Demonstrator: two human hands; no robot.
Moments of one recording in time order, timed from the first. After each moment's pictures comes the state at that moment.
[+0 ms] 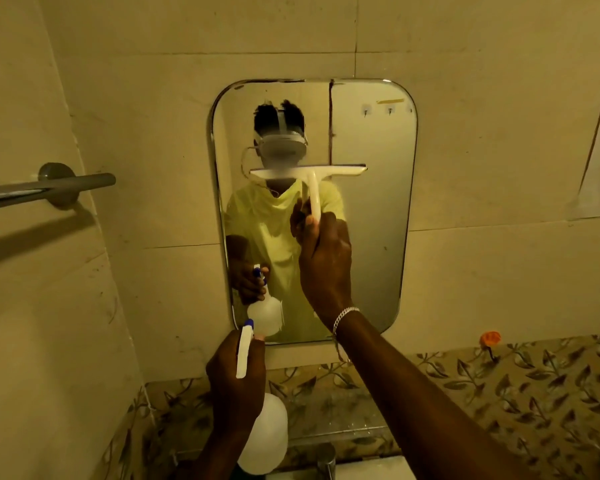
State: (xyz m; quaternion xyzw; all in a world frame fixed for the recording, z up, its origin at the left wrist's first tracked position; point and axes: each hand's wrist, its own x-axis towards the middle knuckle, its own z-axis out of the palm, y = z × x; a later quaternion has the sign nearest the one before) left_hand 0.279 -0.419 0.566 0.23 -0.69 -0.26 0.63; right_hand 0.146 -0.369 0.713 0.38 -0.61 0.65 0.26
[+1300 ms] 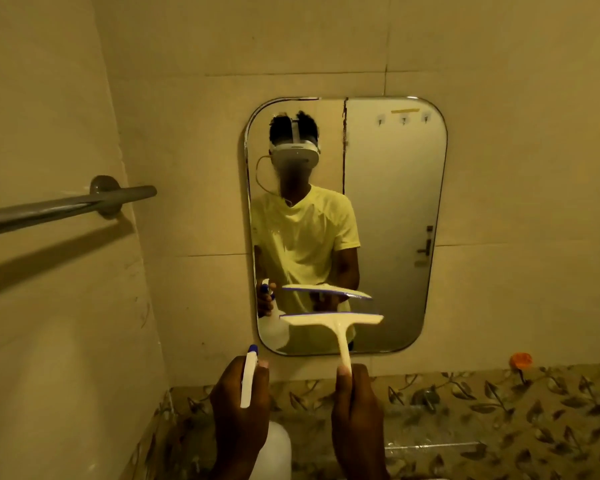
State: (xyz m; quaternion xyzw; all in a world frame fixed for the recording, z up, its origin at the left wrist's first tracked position) left_hand 0.309 -0.432 0.548 0.27 -0.69 -0.27 0.62; right_hand 0.205 -0.315 0.536 0.29 -0.73 0.61 0.09
